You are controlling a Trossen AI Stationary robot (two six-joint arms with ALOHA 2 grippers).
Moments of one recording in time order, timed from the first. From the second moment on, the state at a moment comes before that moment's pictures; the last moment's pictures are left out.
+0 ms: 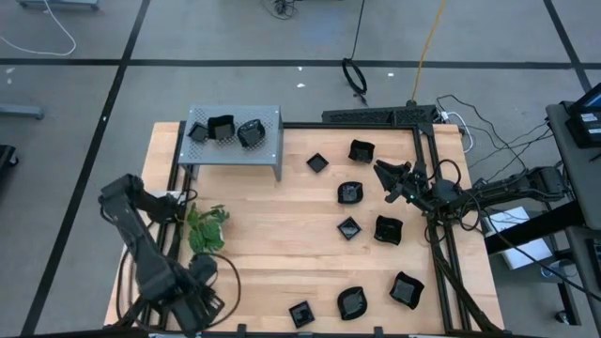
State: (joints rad) left arm -0.91 1.74 1.69 -1.53 0.08 -1.86; right arm 0.07 0.73 0.01 0.98 0.68 0.43
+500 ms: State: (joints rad) left arm -0.82 1.80 1.47 -1.30 0.29 -1.69; right arm 0.07 0.73 0.01 0.98 0.68 0.43
